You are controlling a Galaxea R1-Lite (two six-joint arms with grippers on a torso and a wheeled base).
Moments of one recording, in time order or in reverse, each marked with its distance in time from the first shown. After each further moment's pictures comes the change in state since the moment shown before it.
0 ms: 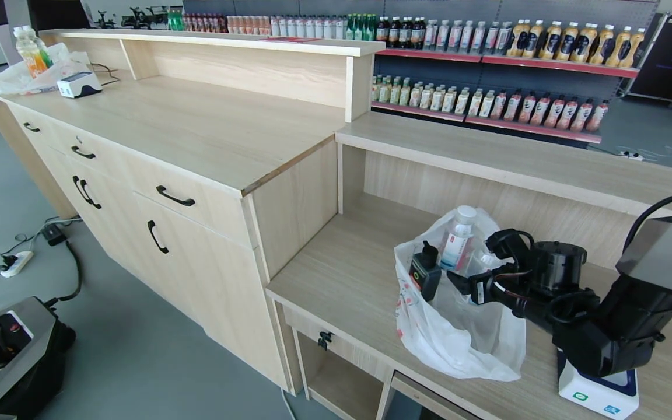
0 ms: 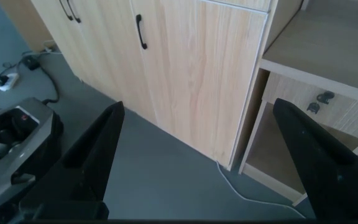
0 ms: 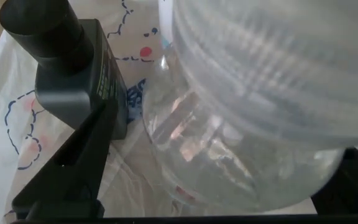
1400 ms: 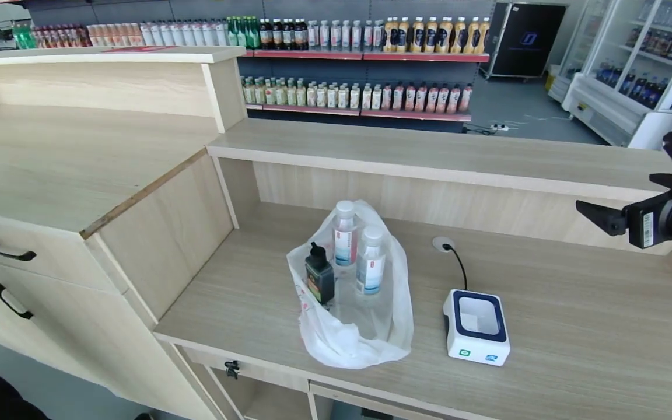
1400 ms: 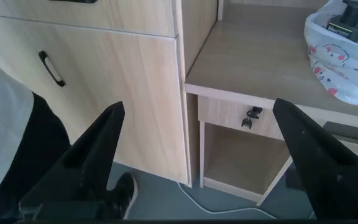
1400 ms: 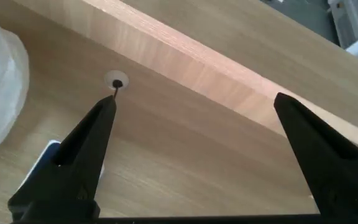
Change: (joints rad) left arm 0.000 0.000 0.000 0.000 0.000 0.000; right arm -0.200 -0.833 -0.105 0.786 -0.047 -0.267
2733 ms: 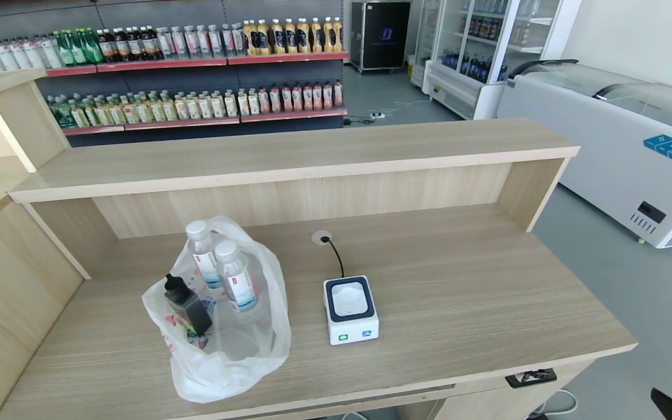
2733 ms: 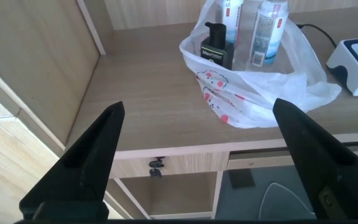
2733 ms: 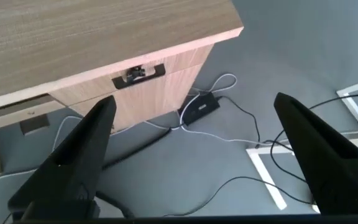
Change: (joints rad) left arm 0.001 0.000 0.000 0.000 0.000 0.000; right arm -0.150 -0.516 0.732 0.089 -0.129 0.300
